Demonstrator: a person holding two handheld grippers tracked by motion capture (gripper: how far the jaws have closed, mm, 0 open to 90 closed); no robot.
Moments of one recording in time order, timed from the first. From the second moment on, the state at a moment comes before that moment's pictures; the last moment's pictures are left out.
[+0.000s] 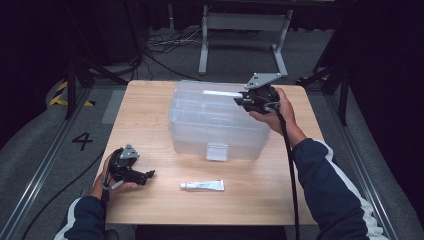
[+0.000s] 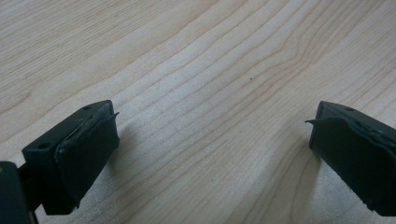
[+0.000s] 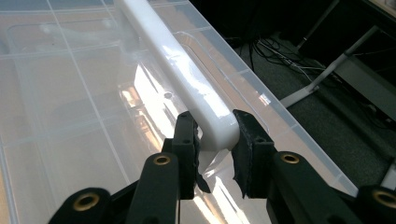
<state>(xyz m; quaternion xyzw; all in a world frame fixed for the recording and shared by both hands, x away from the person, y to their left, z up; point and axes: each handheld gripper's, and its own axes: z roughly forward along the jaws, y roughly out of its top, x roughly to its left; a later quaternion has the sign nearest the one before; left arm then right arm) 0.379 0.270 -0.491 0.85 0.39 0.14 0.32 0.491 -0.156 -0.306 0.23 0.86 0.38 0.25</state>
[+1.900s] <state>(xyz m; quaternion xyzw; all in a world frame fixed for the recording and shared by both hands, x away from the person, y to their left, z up) 0.410 0.214 -0.404 0.81 0.31 0.21 0.45 0.517 -0.157 -0.284 0.25 0.87 0.36 0.21</state>
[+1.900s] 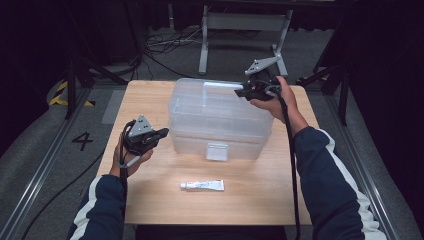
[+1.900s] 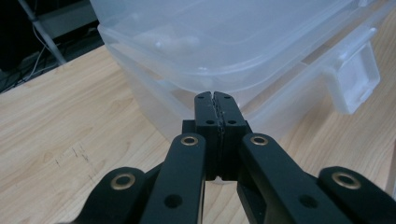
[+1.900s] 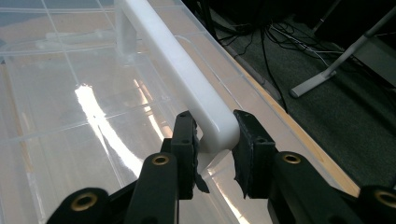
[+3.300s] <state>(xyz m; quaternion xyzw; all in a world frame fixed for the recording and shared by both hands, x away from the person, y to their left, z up) 0.415 0.198 -0.403 0.82 0.29 0.22 0.45 0.512 -0.175 -0.275 0.26 0.86 0.38 0.24</state>
